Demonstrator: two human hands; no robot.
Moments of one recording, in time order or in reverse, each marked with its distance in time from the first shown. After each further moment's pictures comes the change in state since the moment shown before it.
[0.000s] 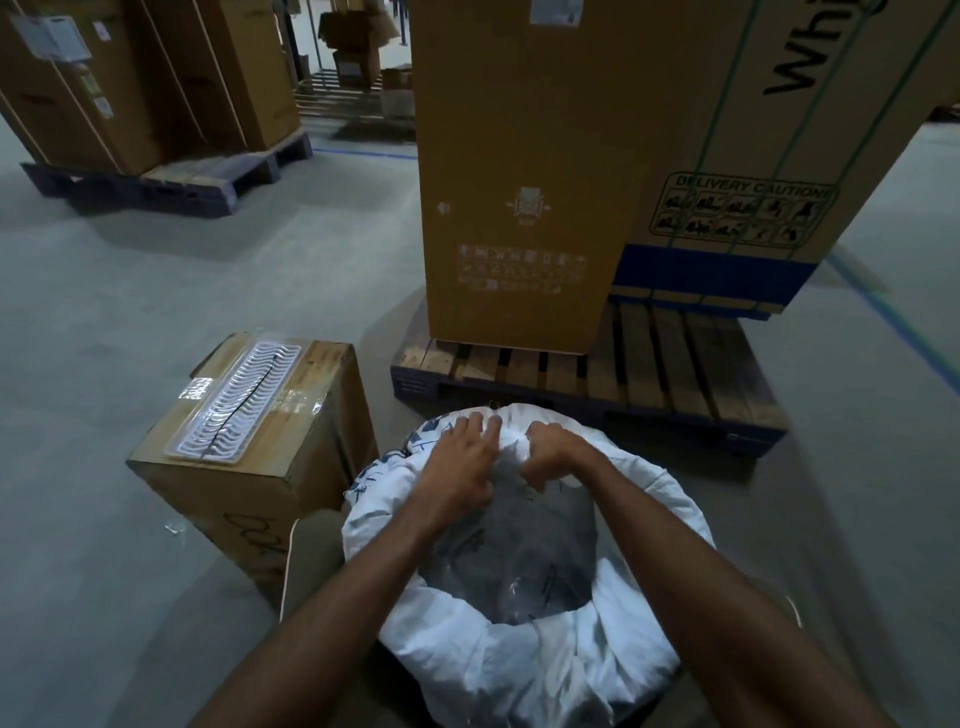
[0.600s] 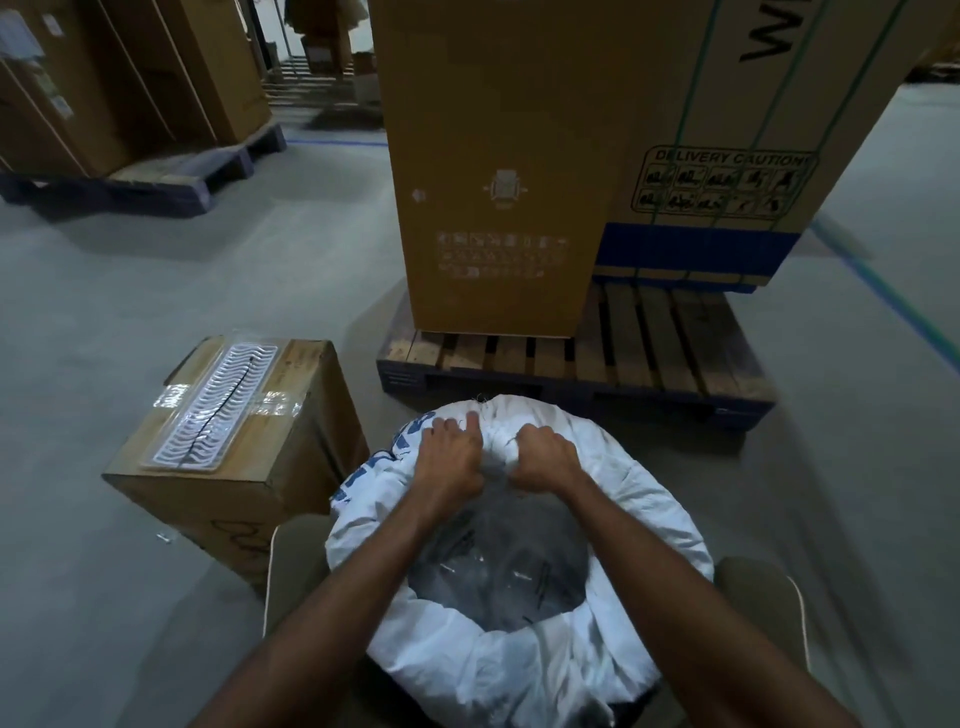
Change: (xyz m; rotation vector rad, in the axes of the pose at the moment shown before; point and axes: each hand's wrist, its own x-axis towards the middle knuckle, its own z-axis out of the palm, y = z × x) left_hand 0.015 0.011 0.014 0.074 -0.151 -0.168; right_hand -0.005 0.009 0.039 -0.008 0.218 0.031
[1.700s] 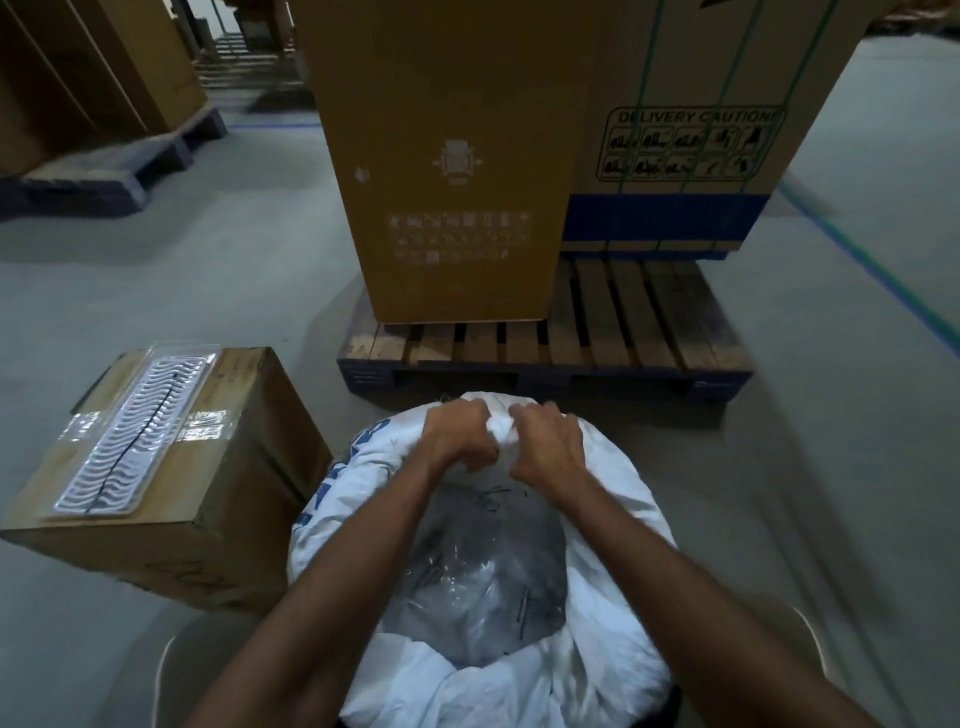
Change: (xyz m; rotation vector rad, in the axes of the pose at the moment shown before) left_hand 0.096 0.040 0.002 -0.091 -0.198 0.069; right_hand 0.028 0.047 0.008 -0.069 0.218 0.040
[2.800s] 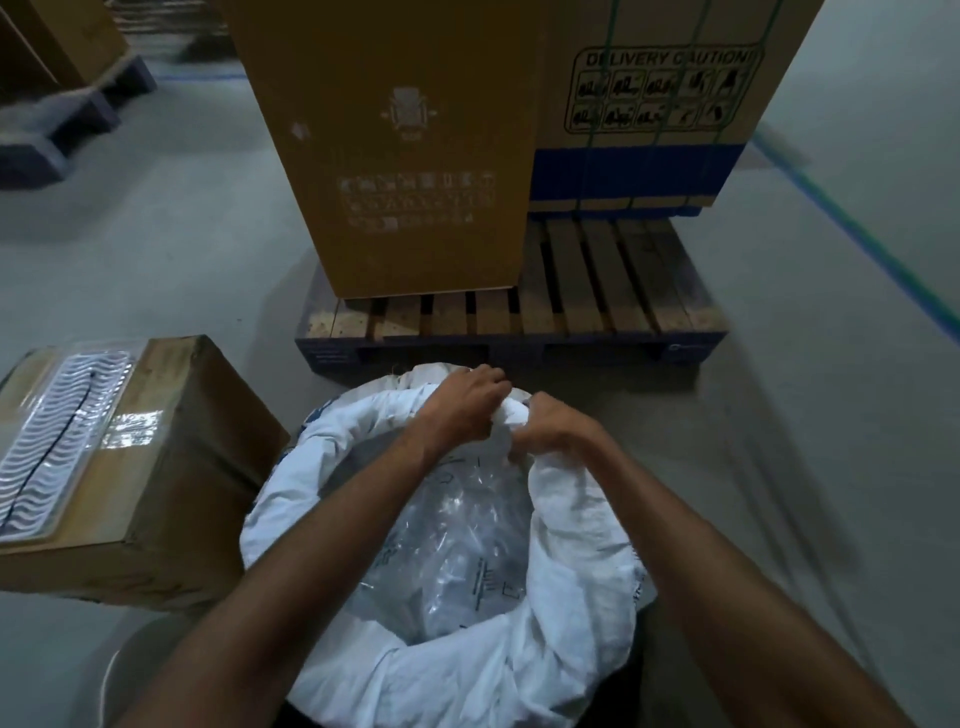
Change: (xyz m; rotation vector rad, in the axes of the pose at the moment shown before) left_hand 0.053 0.029 0.030 0.225 0.247 0.506; right_hand 0.023 0.055 -0.016 0.492 -0.472 0.279
